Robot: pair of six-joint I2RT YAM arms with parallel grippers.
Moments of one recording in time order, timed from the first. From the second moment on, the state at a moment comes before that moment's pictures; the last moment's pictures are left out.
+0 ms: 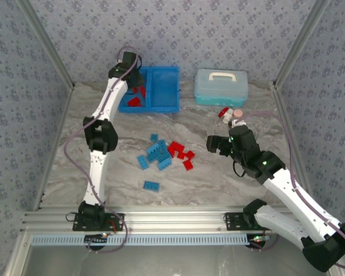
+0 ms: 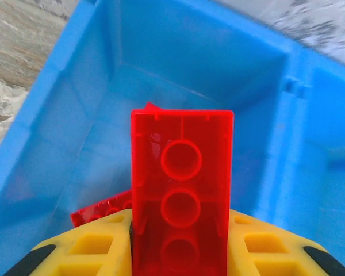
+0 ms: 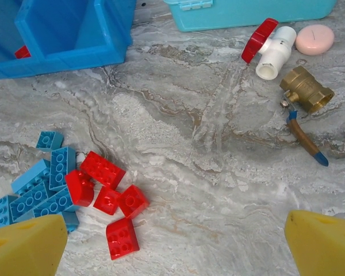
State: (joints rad) left arm -0.25 2.54 2.63 -0.96 -0.16 -0.59; right arm 0.56 0.87 0.86 -0.67 0.22 0.50
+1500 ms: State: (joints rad) left arm -1.09 1.85 1.37 -0.68 -0.35 -1.15; right arm 0.56 0.78 0.86 -0.71 0.19 0.53
